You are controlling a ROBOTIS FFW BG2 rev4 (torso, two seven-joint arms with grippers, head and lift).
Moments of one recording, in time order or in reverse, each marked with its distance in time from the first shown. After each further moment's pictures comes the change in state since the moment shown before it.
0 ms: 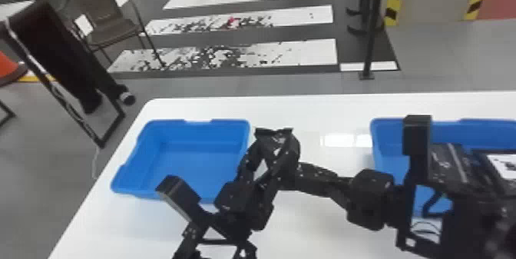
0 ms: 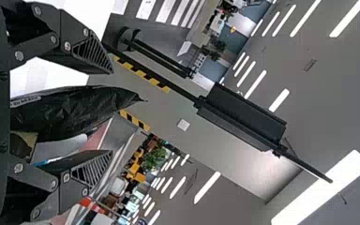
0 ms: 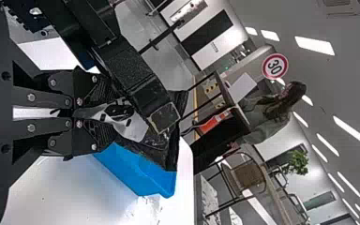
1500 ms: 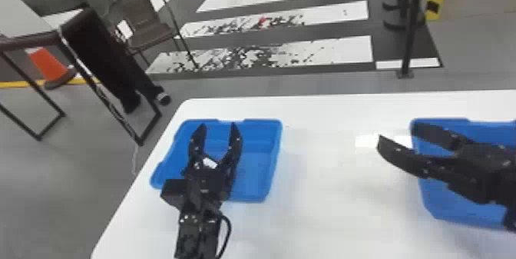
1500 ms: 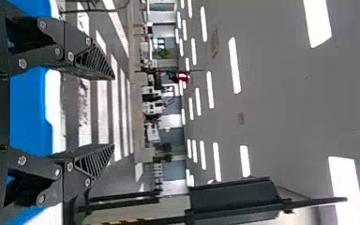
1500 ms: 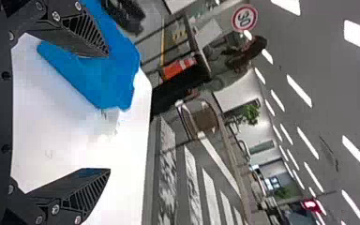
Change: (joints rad) left arm -0.191 -0.036 0.284 0.449 -0.503 -0.459 0.215; right arm 0.060 0.029 -0.213 0.013 0.163 -0.142 0.010
